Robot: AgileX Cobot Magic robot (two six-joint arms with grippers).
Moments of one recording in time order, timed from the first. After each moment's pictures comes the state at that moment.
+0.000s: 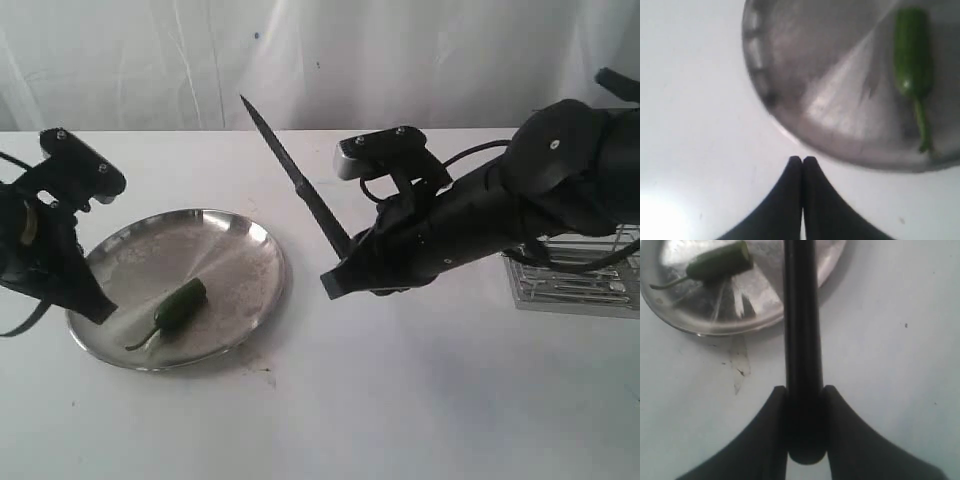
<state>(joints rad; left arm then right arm) -0.35 1.42 -0.84 0.56 0.66 -0.22 0.50 1.59 -0.95 0.70 0.46 -0.71</state>
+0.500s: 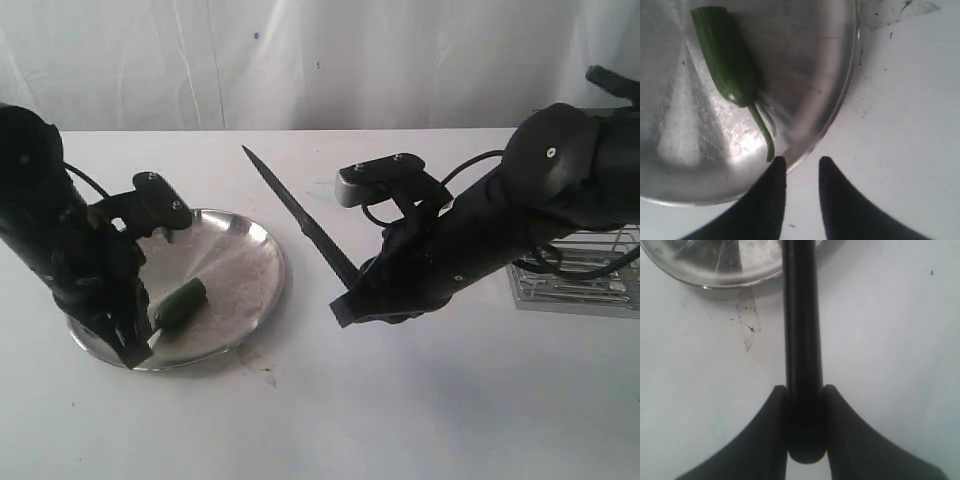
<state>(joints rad) -0.36 1.56 -0.97 -0.05 0.80 0.53 0.50 1.59 -0.95 0.59 0.58 -0.60</state>
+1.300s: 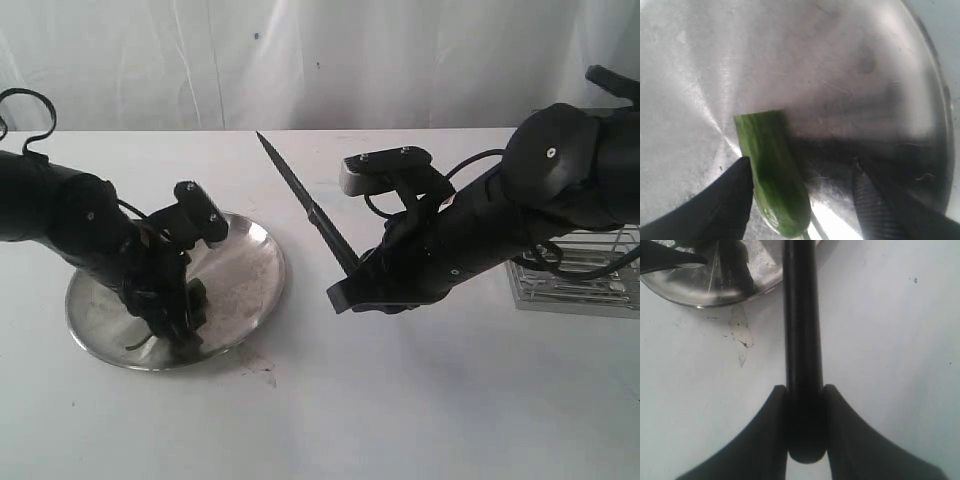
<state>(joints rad) -0.36 1.75 -0.96 -0.05 0.38 0.57 0.50 1.59 -0.95 0.59 0.54 -0.54</state>
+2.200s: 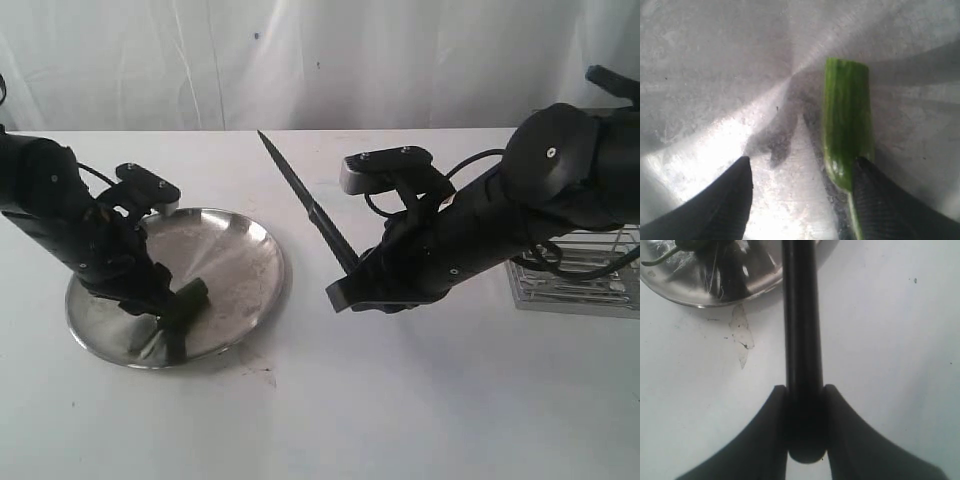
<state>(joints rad) -0.23 1.76 -1.01 -0.10 0.52 0.39 0.50 1.59 -0.95 0.59 0.53 -0.53</state>
